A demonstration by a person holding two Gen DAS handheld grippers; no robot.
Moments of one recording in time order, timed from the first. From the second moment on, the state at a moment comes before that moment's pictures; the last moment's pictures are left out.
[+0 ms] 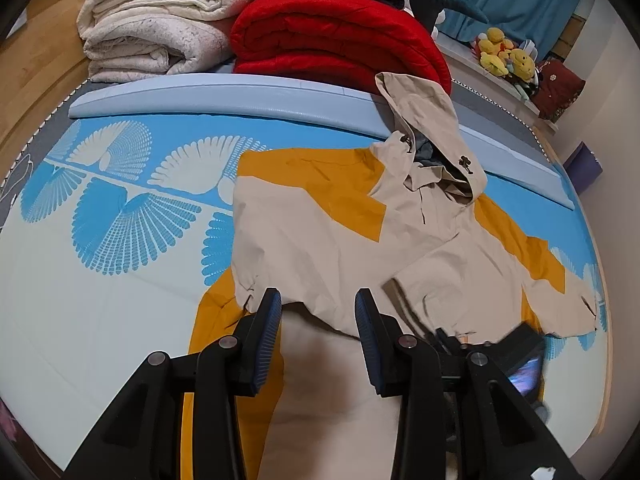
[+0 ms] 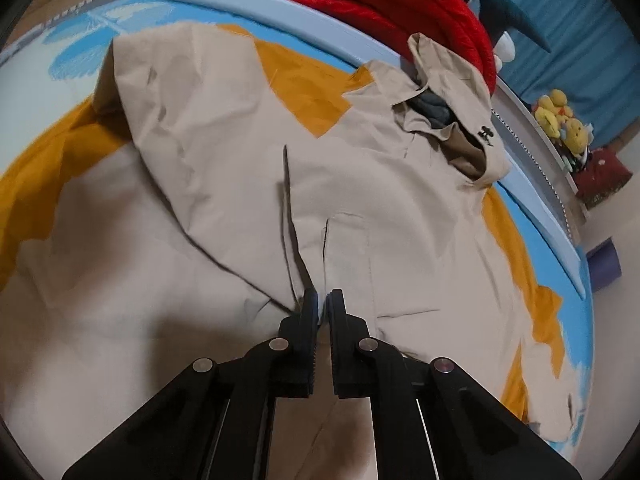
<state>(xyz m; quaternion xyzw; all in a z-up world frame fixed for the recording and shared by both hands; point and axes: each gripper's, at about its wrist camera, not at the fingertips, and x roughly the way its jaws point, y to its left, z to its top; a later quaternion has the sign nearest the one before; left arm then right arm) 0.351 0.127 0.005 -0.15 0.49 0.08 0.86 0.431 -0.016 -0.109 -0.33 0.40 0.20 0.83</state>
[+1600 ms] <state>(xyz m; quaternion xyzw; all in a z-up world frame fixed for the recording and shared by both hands) 0.362 0.109 -0.019 -0.15 0.51 0.07 0.84 0.523 -0.281 -0.114 0.27 0.49 0.01 0.83</state>
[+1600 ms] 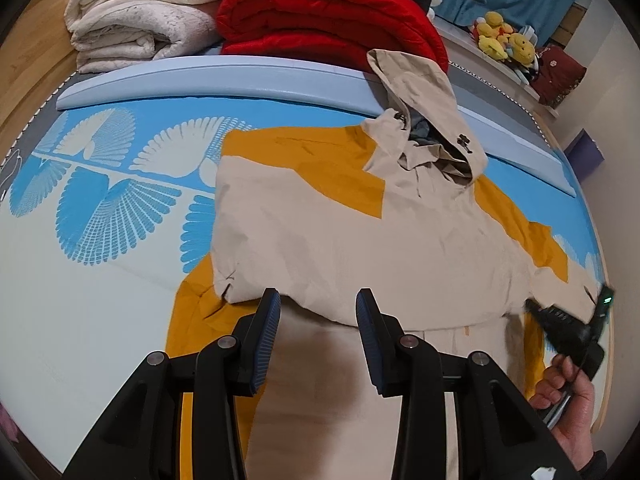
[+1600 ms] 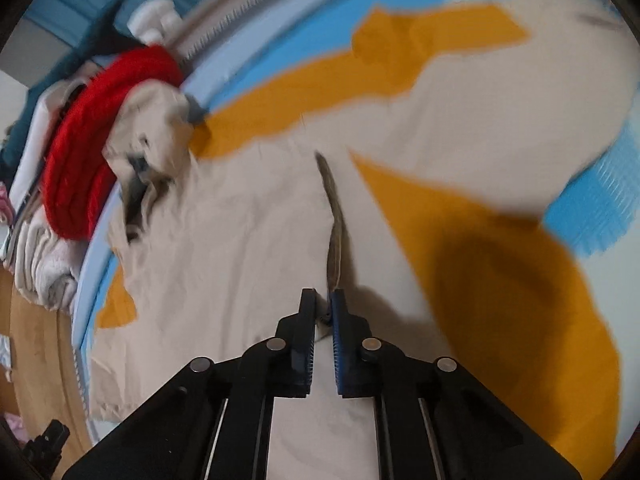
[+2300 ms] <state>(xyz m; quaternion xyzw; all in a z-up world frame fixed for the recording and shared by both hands) 0.362 0.102 -0.021 -0.15 0.51 0.06 0.84 0.542 -0.282 -0.088 0.12 0.46 0.00 0.88</state>
